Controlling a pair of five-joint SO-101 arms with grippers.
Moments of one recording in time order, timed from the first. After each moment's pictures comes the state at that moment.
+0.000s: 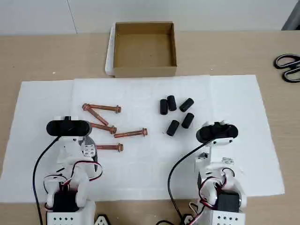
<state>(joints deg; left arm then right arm) -4.2 -103.4 94.8 58.3 5.1 2.4 -103.4 91.9 70.0 4.6</state>
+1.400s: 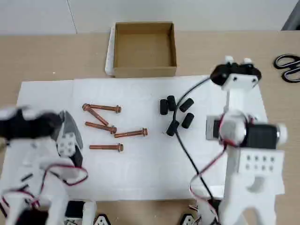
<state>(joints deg) -2.3 -80.1 39.7 73.5 10.9 0.7 -36.2 12.6 97.3 0.1</state>
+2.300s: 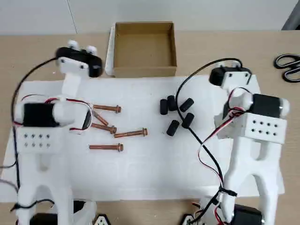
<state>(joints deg) -1.2 -24.4 7.3 99.3 -13.1 9.0 -21.8 11.1 97.8 18.7</state>
